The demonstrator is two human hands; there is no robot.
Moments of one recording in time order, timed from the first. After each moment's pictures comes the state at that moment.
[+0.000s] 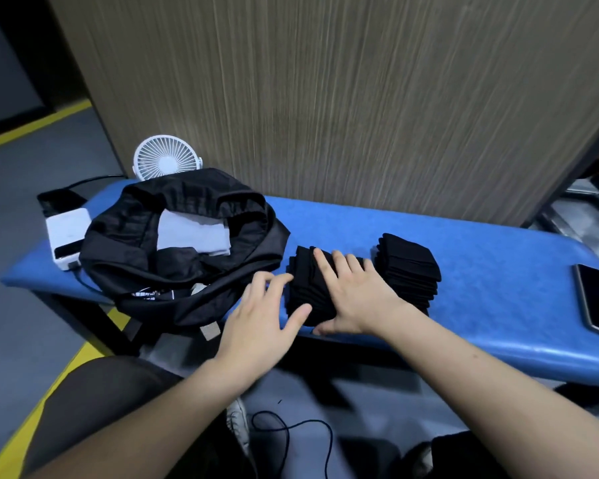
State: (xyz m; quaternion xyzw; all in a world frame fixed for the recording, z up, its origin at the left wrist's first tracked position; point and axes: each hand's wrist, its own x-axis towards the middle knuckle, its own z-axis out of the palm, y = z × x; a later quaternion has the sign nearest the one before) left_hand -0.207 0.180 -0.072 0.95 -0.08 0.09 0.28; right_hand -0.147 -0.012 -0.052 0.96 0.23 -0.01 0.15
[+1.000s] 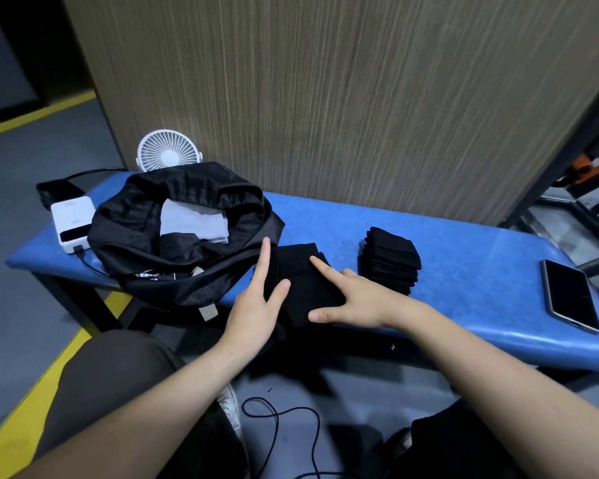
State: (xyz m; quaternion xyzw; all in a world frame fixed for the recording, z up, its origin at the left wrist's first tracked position) left_hand -0.231 0.172 -0.055 0.84 0.01 0.02 0.54; right_hand -0.194 -0.034 -0.017 0.94 0.16 -0.22 -0.21
